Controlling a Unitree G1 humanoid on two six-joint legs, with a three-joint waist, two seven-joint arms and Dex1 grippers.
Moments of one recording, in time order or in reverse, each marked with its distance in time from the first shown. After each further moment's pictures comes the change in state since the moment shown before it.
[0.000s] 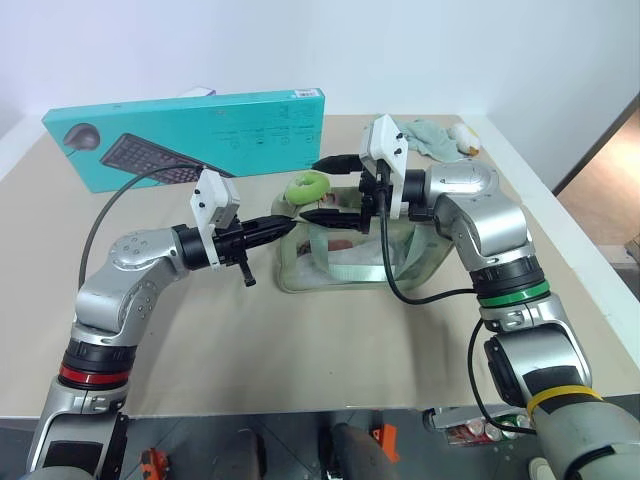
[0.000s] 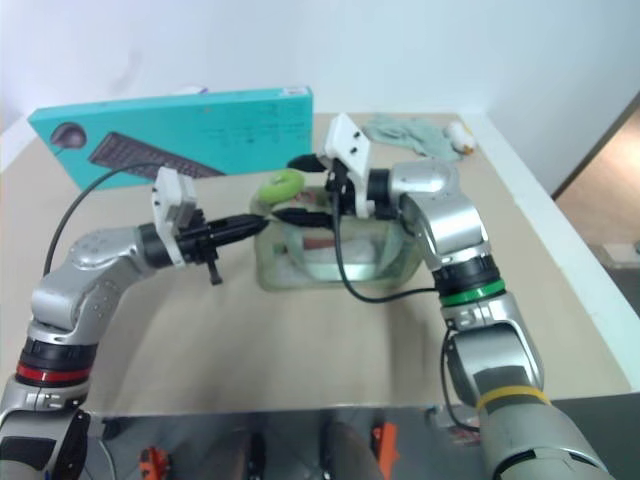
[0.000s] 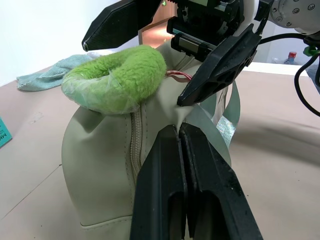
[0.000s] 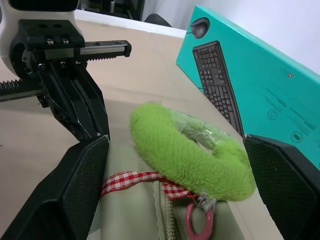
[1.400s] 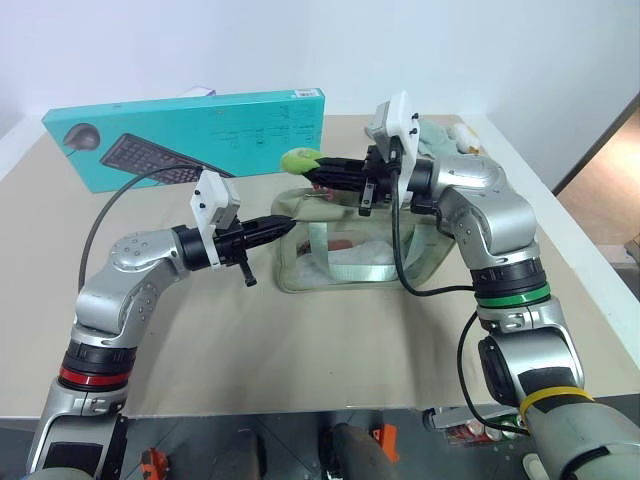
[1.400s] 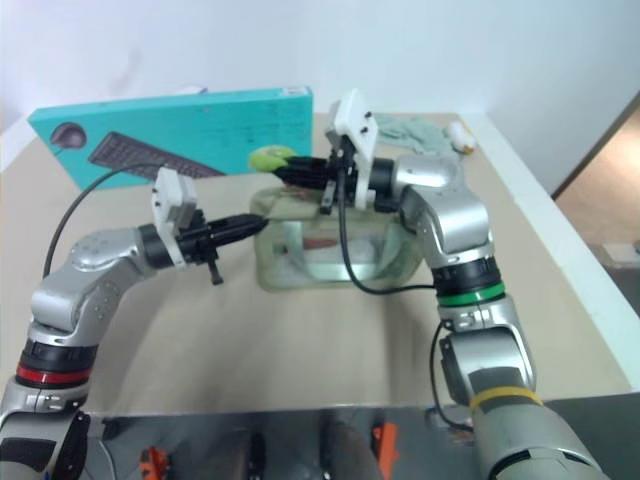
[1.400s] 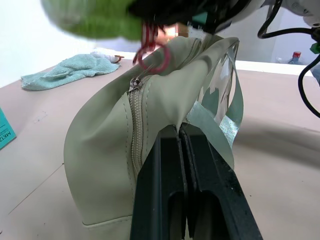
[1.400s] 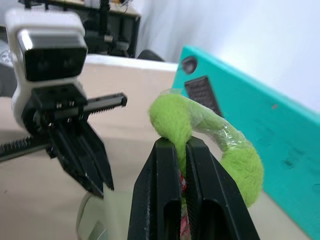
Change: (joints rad) left arm 0.004 -0.001 -0.002 -0.004 0.006 -0.002 0.017; right arm 0.017 0.031 -0.094 -0.109 0.086 0.062 -0.065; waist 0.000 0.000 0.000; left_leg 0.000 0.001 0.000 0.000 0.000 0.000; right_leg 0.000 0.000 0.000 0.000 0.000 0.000
